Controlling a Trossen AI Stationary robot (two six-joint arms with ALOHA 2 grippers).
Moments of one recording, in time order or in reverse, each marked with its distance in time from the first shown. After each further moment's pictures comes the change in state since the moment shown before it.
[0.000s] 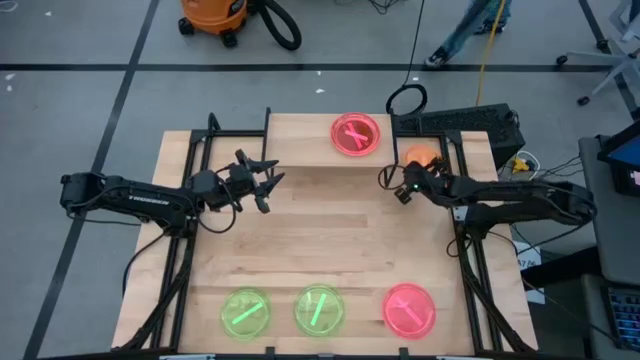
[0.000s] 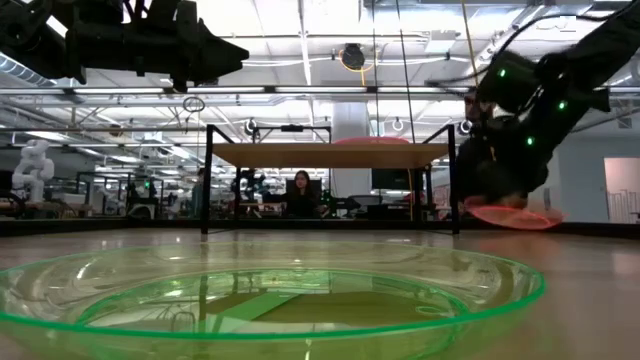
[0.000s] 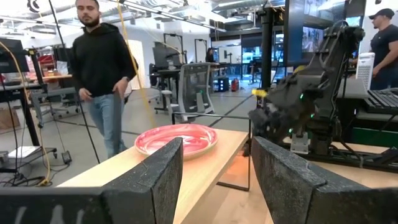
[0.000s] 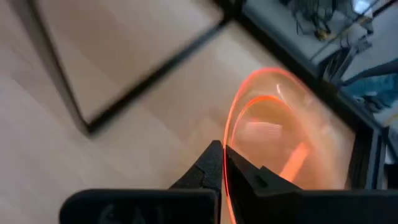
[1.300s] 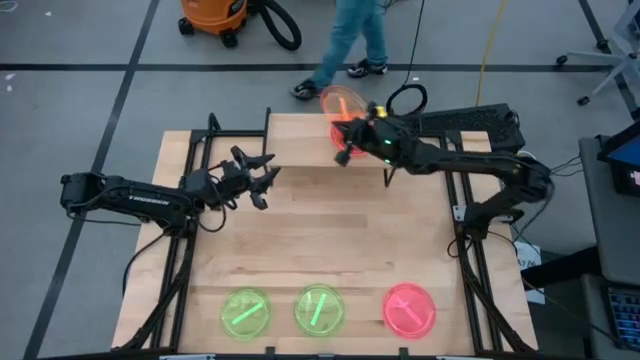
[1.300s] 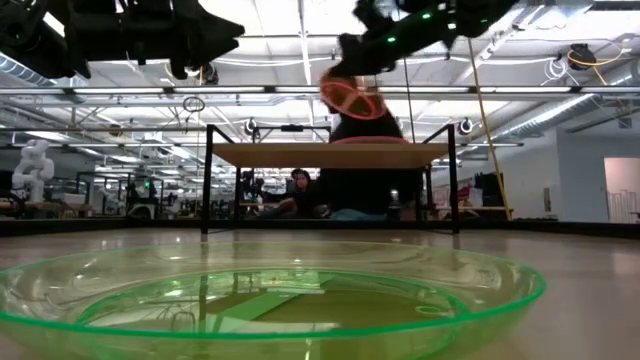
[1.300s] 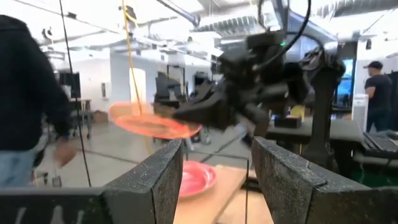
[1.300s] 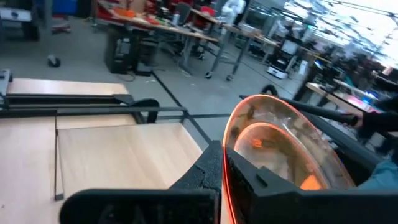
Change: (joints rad) left arm -0.003 0.000 0.000 0.154 0.001 -0.003; right arm 0.043 0.455 0.747 0.503 -0.328 -0.472
